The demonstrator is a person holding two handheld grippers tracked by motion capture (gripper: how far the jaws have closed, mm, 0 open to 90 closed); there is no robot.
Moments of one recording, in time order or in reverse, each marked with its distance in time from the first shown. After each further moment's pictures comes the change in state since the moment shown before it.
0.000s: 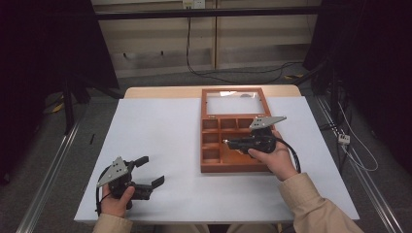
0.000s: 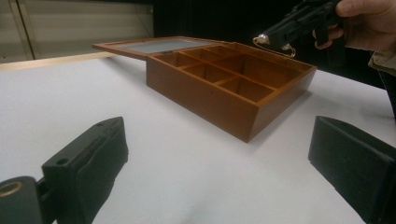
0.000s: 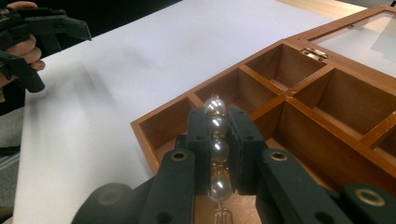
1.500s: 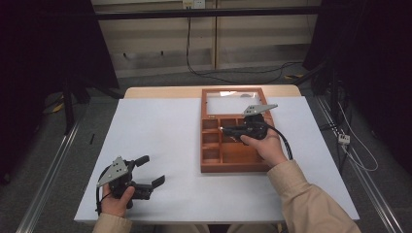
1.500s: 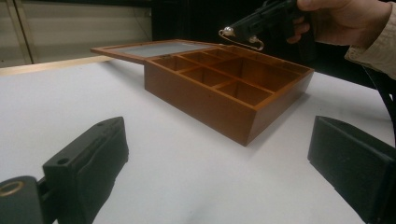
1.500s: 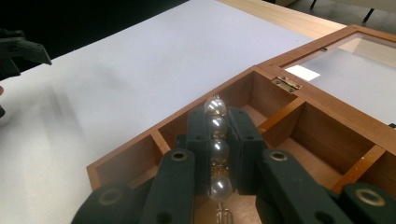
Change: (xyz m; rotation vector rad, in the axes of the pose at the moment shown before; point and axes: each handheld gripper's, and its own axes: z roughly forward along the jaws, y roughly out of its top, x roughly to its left) left arm -0.001 0.002 0.001 -0.010 -0.007 0.006; right arm -0.022 0.025 0.023 -0.014 -0.049 0.011
